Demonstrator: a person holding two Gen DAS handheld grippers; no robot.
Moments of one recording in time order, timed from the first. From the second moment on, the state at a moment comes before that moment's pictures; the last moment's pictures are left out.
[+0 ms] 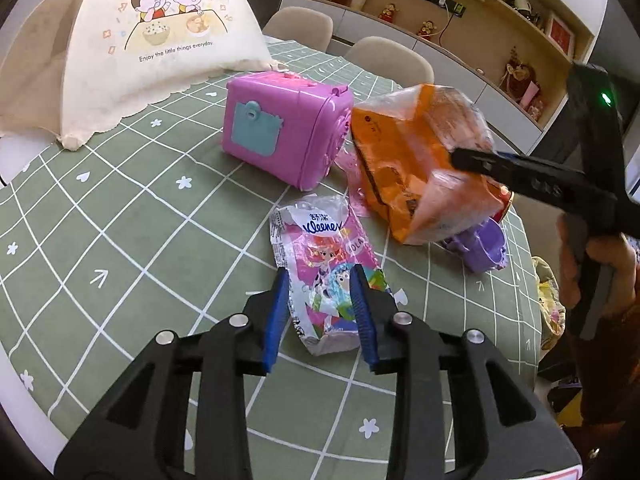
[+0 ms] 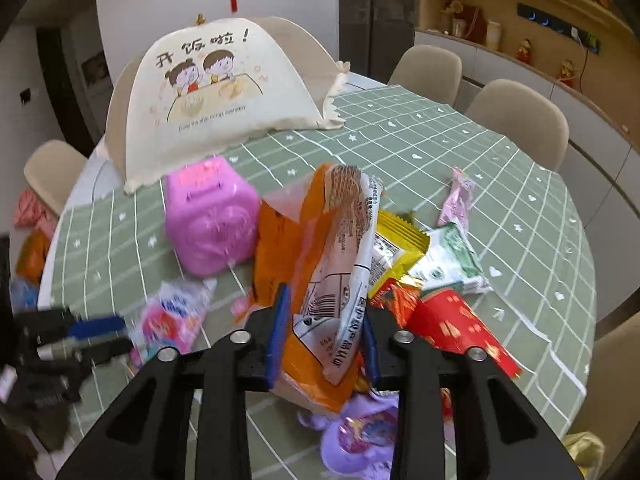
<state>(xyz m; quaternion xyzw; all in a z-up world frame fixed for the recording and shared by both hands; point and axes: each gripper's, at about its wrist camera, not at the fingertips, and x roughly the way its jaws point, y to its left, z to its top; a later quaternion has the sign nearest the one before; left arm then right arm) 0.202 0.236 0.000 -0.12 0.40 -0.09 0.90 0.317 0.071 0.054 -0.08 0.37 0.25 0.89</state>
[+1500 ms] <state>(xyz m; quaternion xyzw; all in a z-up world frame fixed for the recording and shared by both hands) 0.224 0.206 -0.016 -0.10 0.41 0.01 0.91 0.229 -0.115 0.100 0.02 0.29 0.19 0.94</state>
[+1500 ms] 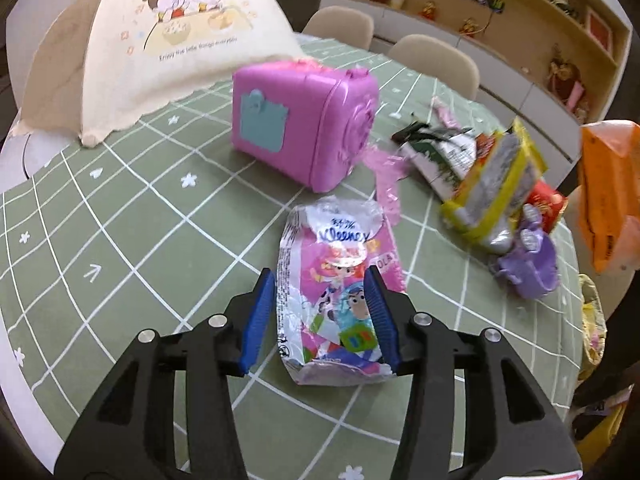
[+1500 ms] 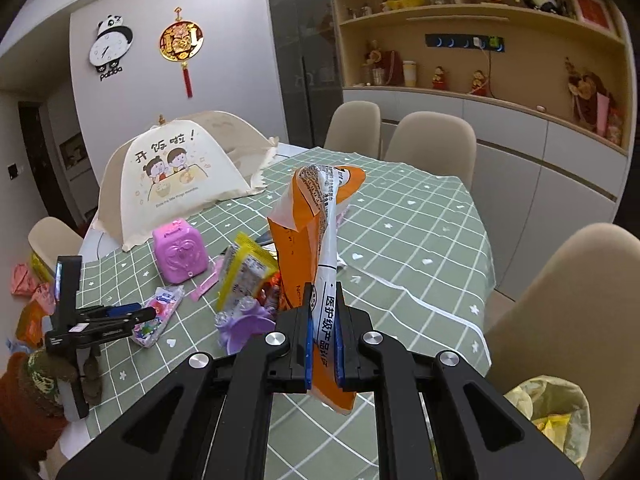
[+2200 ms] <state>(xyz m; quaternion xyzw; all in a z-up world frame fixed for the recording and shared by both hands) 0.200 0.132 0.047 -0.10 0.34 -0.08 0.93 0.214 -0.183 0.086 0.03 0.27 0.17 0.95</state>
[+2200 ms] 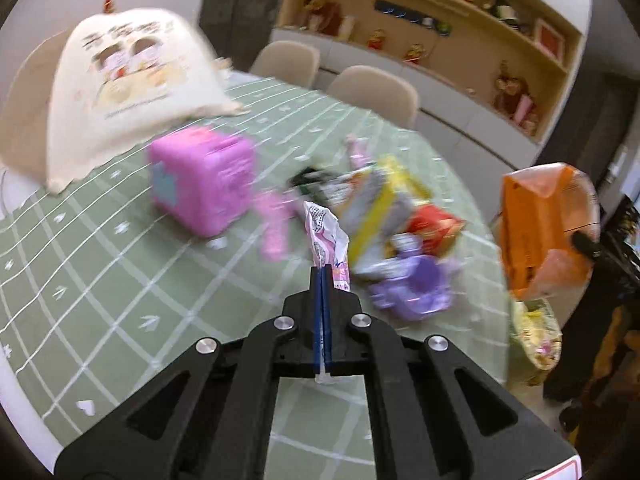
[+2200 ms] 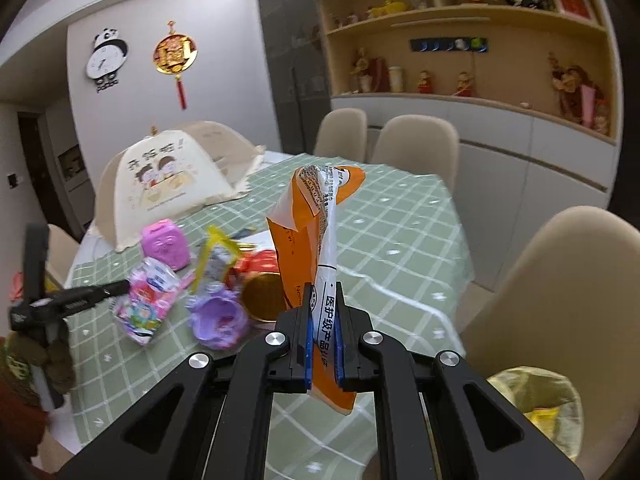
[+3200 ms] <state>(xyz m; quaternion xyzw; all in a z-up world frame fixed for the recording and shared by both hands) 0.279 -0.258 -0.012 0.00 0.46 -0.38 0.80 0.166 -0.423 0.011 0.10 0.32 -0.05 0.94</state>
